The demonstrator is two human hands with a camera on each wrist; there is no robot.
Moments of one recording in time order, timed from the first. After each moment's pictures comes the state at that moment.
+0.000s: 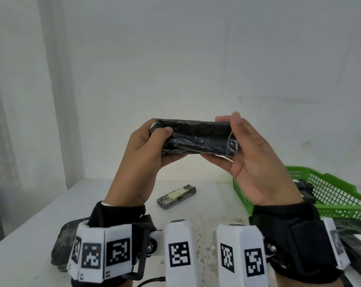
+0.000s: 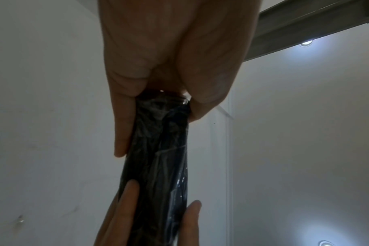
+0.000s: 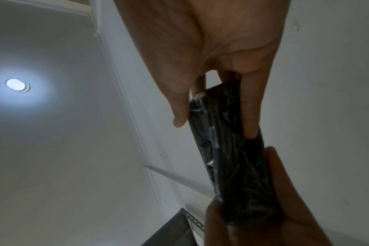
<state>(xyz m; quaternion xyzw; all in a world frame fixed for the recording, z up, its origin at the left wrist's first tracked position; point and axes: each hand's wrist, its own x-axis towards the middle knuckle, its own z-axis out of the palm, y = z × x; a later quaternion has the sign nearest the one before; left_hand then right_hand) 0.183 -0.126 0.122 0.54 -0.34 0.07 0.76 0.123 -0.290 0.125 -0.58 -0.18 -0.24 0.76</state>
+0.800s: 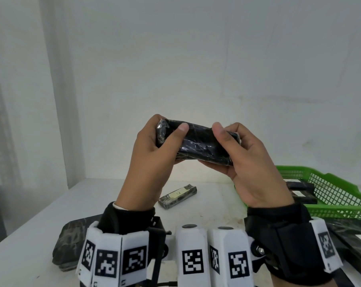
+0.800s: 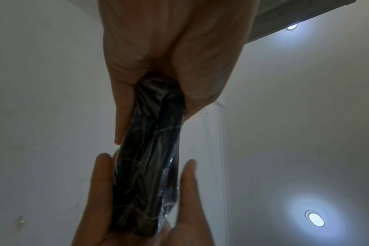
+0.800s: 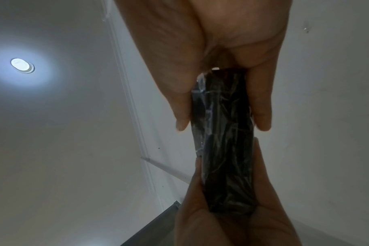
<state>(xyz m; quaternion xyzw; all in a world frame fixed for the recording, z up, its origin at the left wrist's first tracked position) 0.171 -0.137 0.120 0.56 -0.32 0.14 0.75 0.129 -0.282 0.120 -0.61 -0.14 -0.27 0.73</state>
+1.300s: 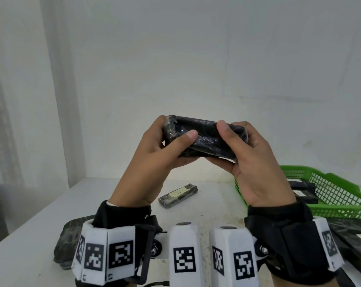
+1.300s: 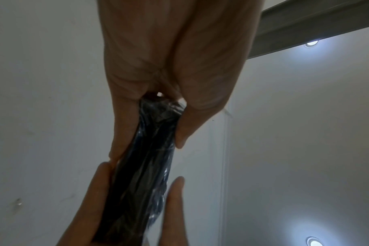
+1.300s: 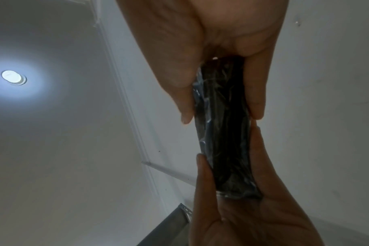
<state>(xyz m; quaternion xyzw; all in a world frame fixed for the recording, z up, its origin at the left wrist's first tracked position) 0.176 -0.130 0.119 0.55 -0.37 0.03 0.75 0.128 -0.284 0.121 -0.59 -0.11 -0.29 0.74</state>
